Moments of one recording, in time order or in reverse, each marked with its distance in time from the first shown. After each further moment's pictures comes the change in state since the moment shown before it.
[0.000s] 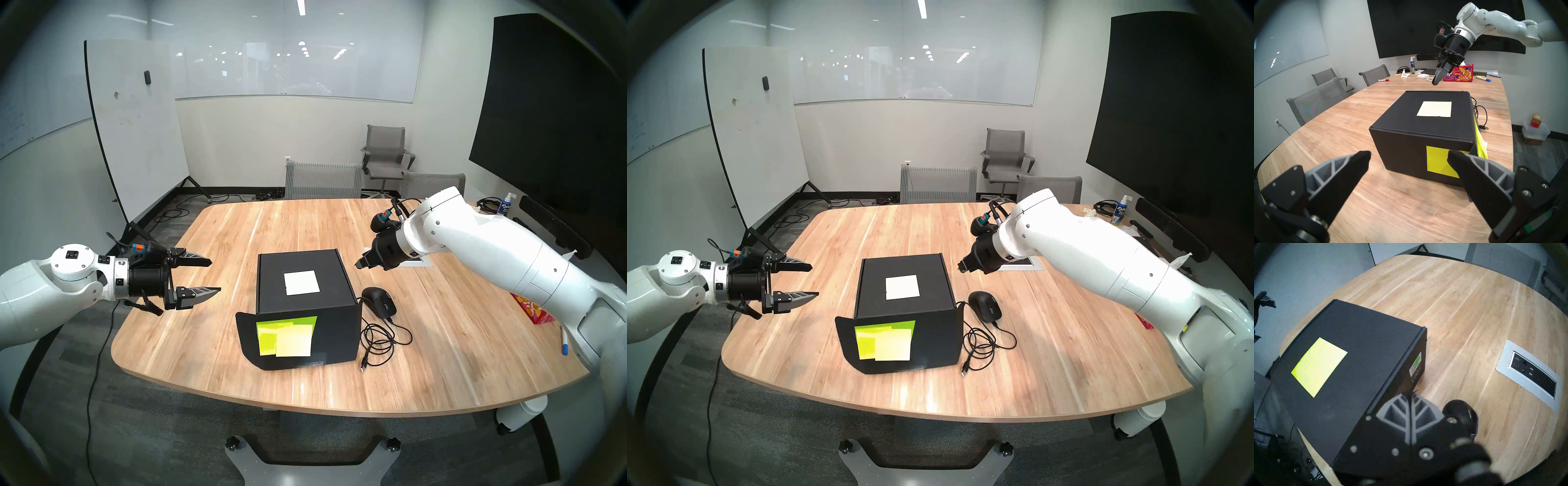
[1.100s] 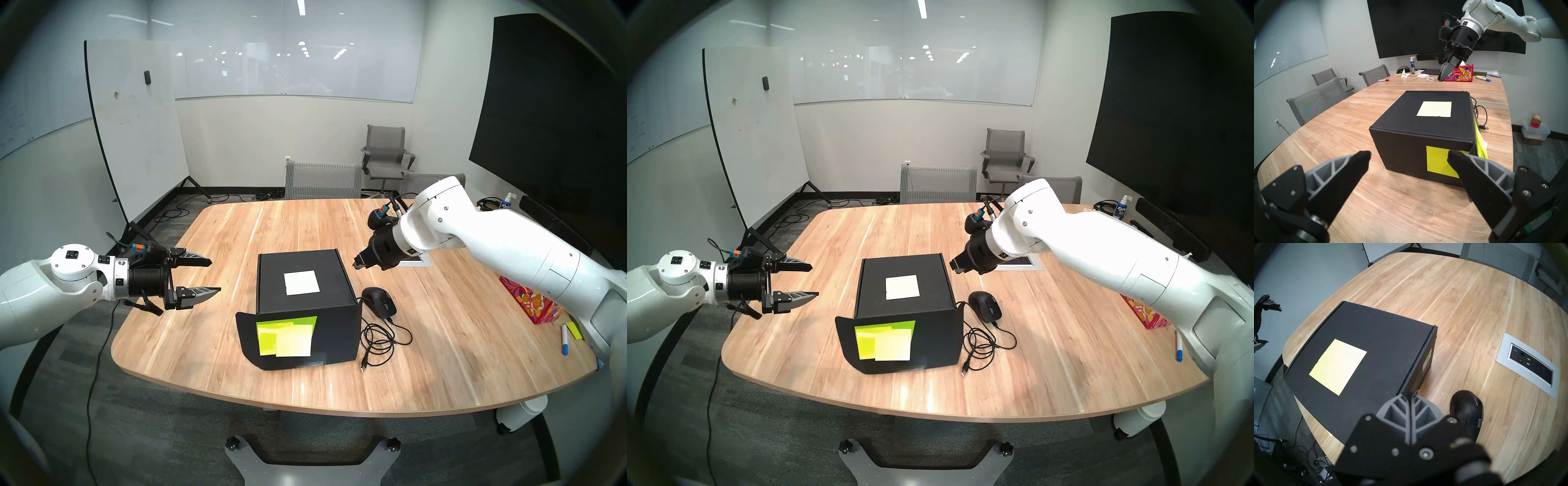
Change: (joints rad) left arm -0.003 0.000 0.004 0.000 -0.001 -0.001 0.000; right arm 0.111 0.057 -0.103 -0.136 0.356 0.000 -0.338
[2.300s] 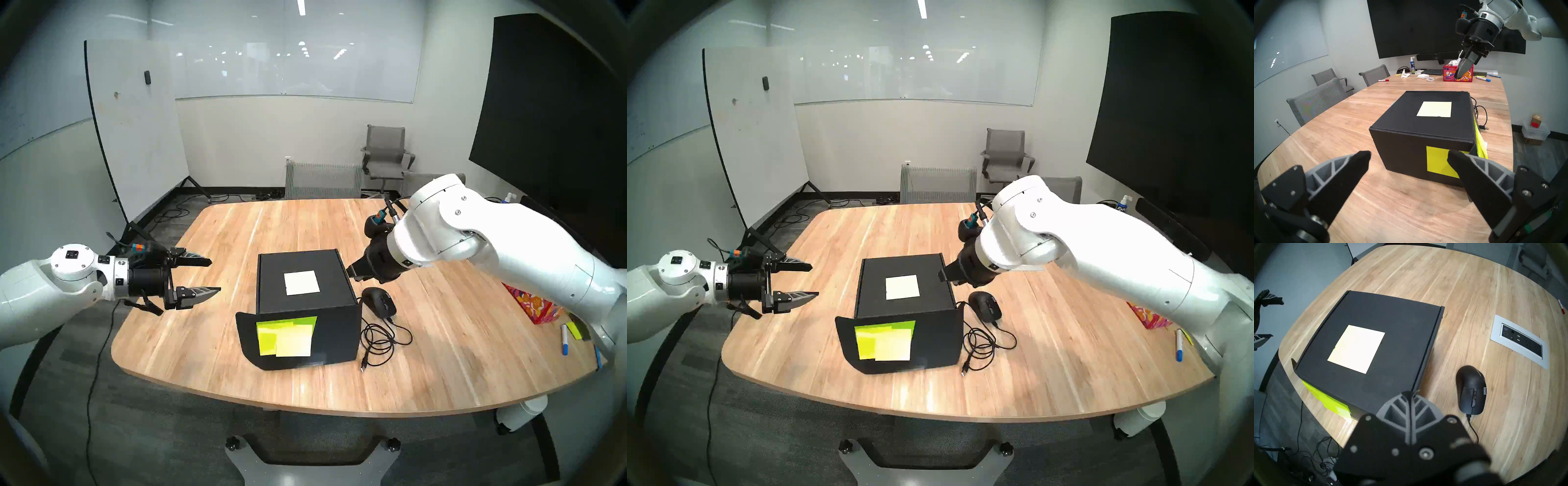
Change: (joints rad) left arm -0.003 0.000 0.003 0.000 -0.001 -0.001 0.000; right arm 0.005 0.050 -0.015 -0.275 0.426 -0.105 -0.559
